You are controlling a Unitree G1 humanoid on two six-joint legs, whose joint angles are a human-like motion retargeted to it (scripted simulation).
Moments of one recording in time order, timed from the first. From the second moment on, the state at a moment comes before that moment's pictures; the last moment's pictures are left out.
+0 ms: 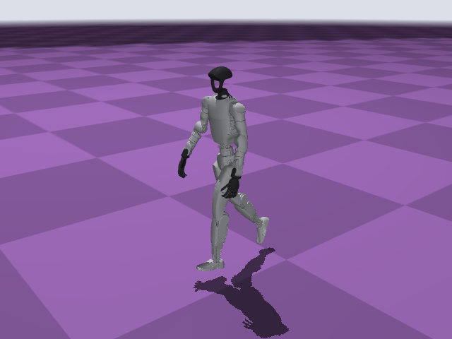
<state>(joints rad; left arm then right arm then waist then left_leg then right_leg) -0.13 0.37 -0.13 1.18 -0.15 0.04 -0.22 -0.20 -0.29 0.19 1.13 -0.24 0.07 0.19 0.28 -0.12 0.03 -0.34 -0.03 0.26 0.15 -0.11 0.05 0.38 -0.01 0.51 0.26 0.20 0.26</state>
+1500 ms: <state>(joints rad) 0.01 0.33 -0.19 1.21 0.23 0.06 -0.34 0.00 -0.43 -0.01 1.34 -0.16 0.09 0.12 0.03 -0.08 -0.05 -0.09 -0.13 0.12 0.73 -0.37 0.11 0.02 -0.14 0.08 0.07 0.01 0.19</state>
